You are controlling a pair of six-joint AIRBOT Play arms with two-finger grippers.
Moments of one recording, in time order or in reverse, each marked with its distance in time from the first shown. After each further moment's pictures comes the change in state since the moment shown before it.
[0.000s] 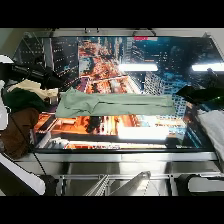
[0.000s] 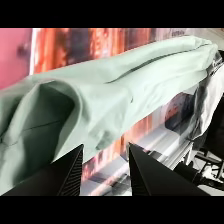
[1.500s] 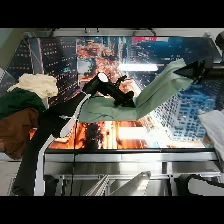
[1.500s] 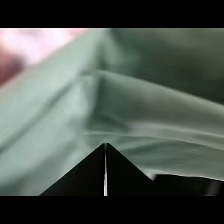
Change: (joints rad) left arm -0.764 -0.300 0.157 -0.196 0.340 -0.132; right arm 0.093 0.159 0.220 0.521 0.616 0.001
